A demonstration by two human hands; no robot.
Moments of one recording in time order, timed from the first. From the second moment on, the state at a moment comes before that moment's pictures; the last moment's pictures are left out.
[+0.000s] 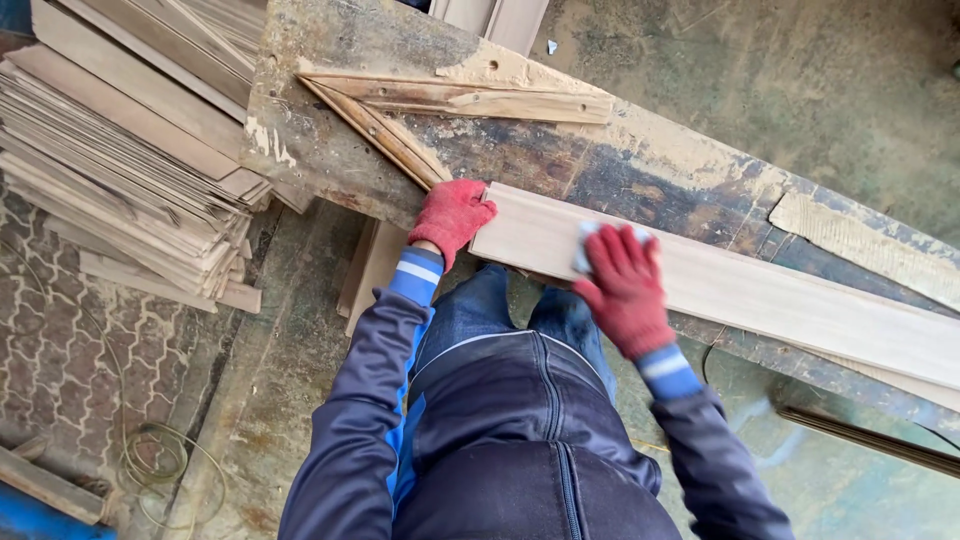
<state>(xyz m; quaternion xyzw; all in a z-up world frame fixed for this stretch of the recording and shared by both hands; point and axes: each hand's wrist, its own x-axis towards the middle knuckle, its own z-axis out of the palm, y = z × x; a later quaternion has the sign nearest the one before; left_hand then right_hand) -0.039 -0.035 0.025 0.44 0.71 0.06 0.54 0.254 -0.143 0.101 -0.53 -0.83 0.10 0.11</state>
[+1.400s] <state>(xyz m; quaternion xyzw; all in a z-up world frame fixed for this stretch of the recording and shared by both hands) -0.043 -0.005 0.070 0.47 0.67 -0.03 0.58 0.161 -0.109 0.089 -0.34 -0.94 0.06 0.08</state>
